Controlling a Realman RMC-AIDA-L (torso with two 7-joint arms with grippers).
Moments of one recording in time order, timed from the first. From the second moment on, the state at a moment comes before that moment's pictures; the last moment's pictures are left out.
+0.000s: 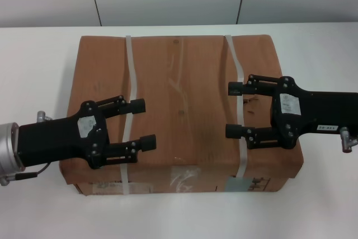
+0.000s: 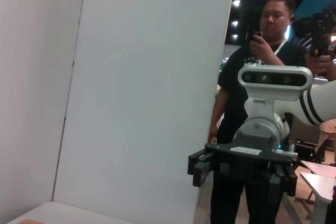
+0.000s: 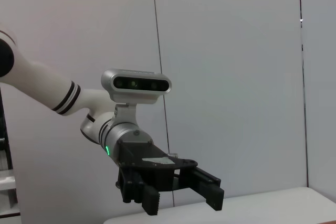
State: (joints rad) left arm -0.47 -1.95 1.19 0.39 1.39 1.69 -1.04; right arm 0.56 2.06 -0.58 -0.55 -2.01 -1.82 1.08
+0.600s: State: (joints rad) left arm -0.47 -1.95 1.17 0.39 1.39 1.69 -1.04; right arm 0.56 2.06 -0.58 -0.55 -2.01 -1.79 1.08
